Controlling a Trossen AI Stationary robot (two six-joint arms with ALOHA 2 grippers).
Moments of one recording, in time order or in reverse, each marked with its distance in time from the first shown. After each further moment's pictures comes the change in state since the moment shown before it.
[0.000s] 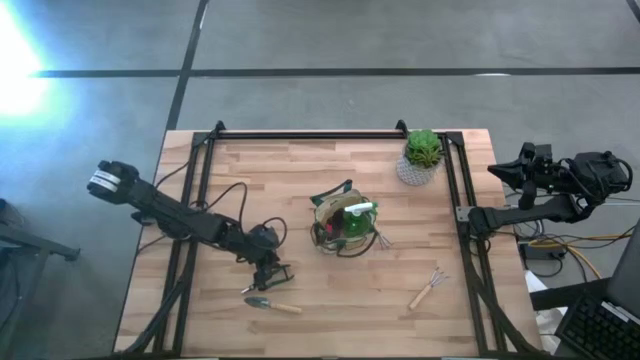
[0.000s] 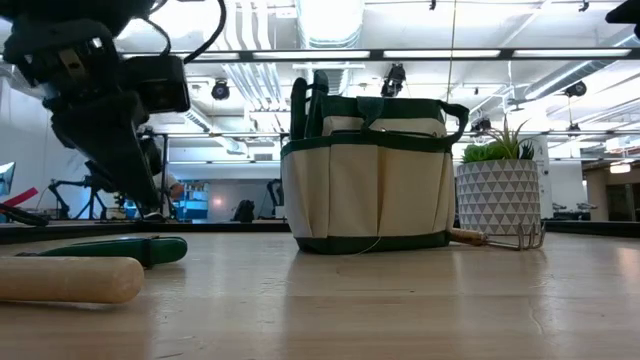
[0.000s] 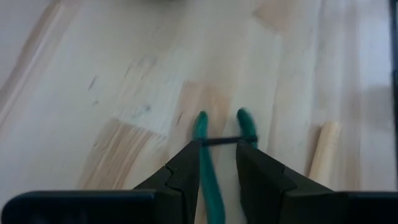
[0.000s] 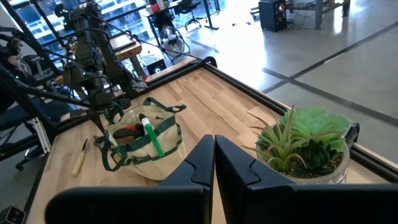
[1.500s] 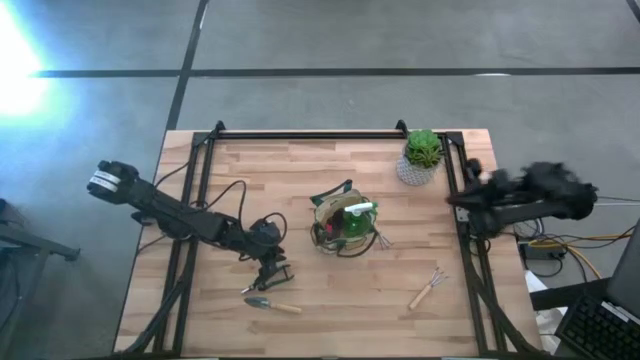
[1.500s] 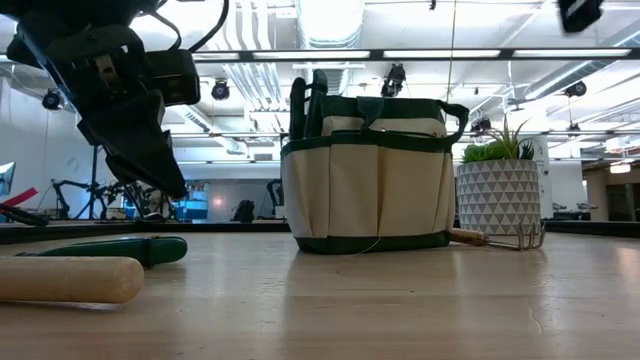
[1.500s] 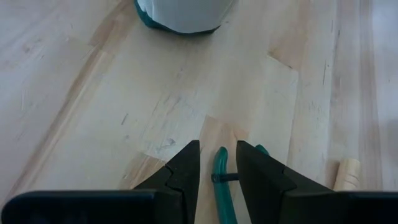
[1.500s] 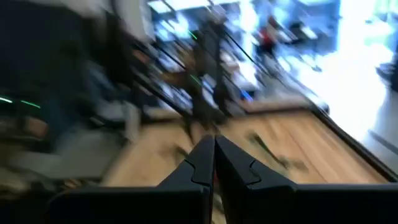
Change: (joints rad) left arm 0.016 0.000 0.015 0.016 -0.111 0.012; right arm 0.000 0.116 -0.396 0.747 -0.404 -0.289
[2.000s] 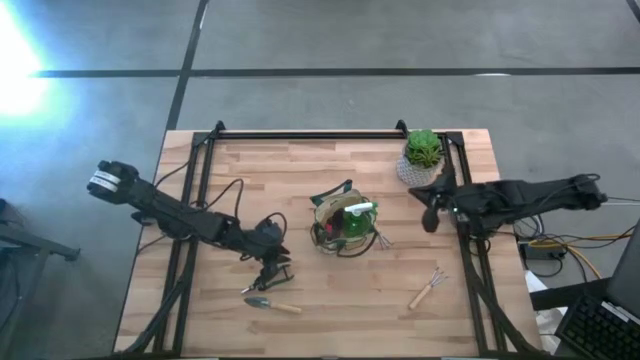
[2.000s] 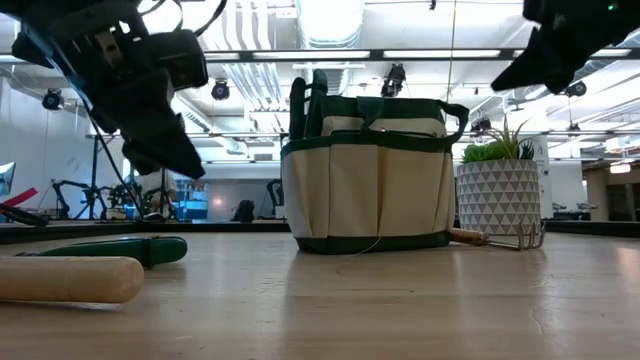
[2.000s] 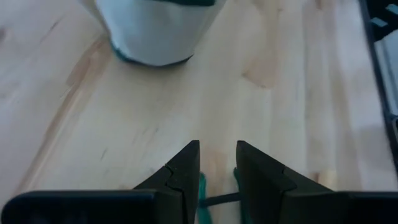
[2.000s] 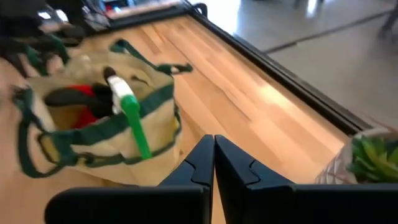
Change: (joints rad) left arm 0.000 0.000 0.005 0.091 0.008 0.081; right arm -0.002 0.369 -0.118 0.001 0.491 0.203
